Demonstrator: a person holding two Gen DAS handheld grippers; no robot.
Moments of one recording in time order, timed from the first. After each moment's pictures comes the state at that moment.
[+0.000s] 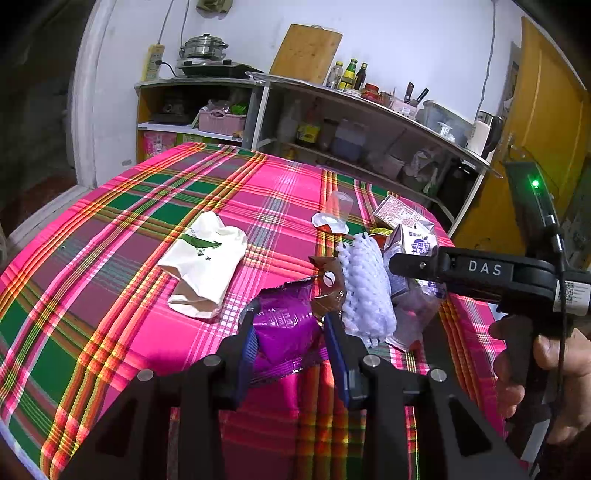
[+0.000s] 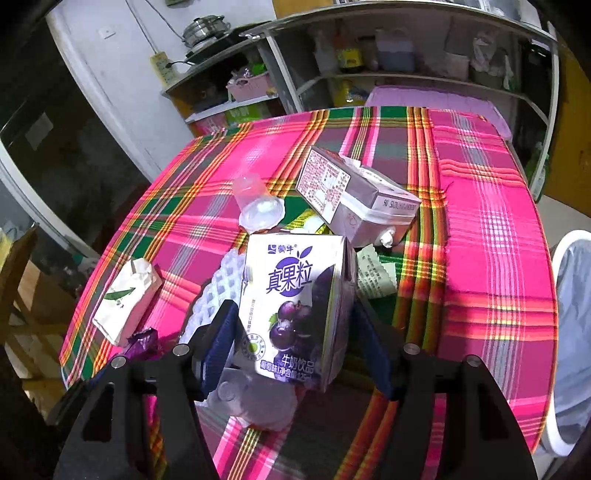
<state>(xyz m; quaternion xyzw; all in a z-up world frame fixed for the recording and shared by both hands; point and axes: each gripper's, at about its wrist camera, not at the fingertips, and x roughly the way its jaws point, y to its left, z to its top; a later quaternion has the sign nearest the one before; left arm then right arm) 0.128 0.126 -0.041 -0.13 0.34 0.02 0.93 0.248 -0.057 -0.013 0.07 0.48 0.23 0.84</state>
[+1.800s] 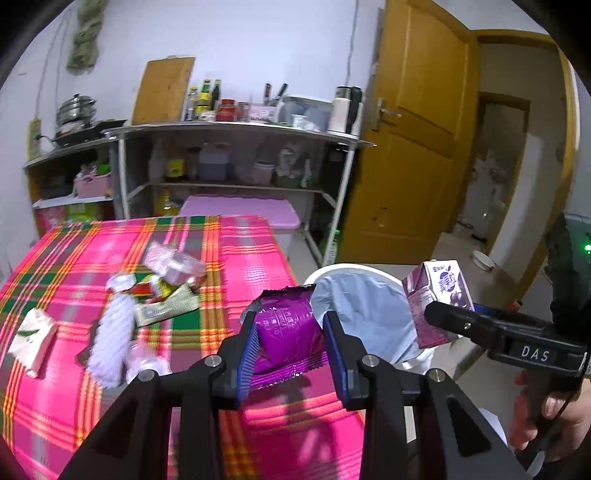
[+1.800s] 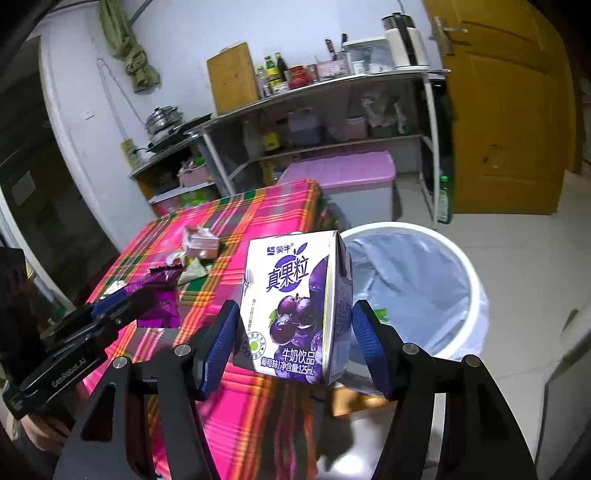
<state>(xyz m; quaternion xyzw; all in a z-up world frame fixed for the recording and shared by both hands) 0.120 -0.085 0.032 -0.03 0.29 -0.18 0.94 0.112 -0.297 0.048 0.12 0.36 0.12 0.92</state>
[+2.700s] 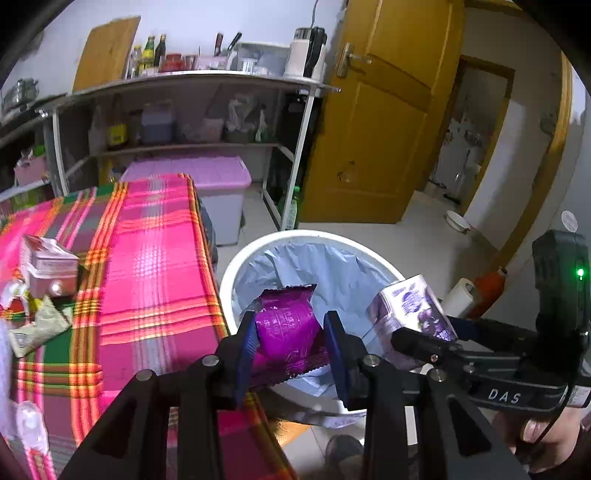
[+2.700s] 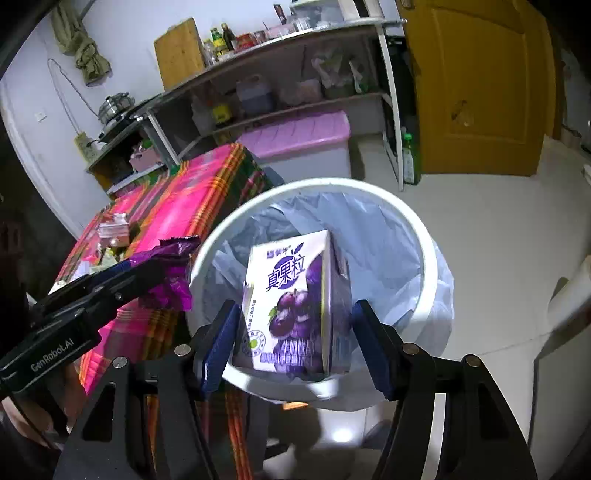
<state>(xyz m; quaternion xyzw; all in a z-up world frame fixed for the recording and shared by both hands) 0.217 -0.180 -0.031 -0.01 0.37 -0.24 0.89 0.171 -0.357 -0.024 0.14 0.43 0.07 0.89</state>
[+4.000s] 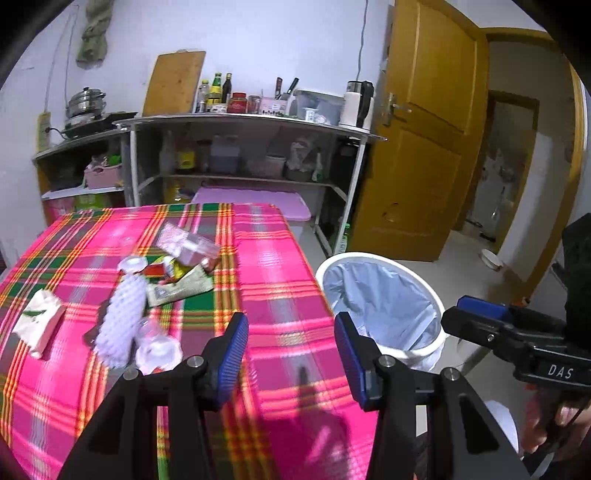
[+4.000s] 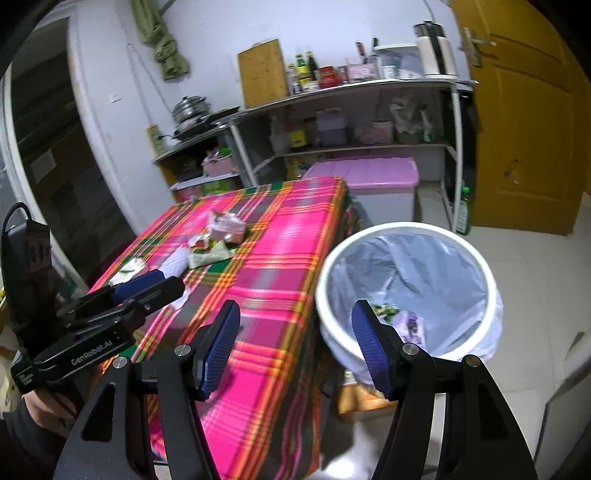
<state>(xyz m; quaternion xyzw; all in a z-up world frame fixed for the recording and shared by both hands) 0.108 -0.062 0.015 -0.03 0.30 -0.15 0.94 0.094 -0.265 0.046 0.09 0.35 0.19 0.91</state>
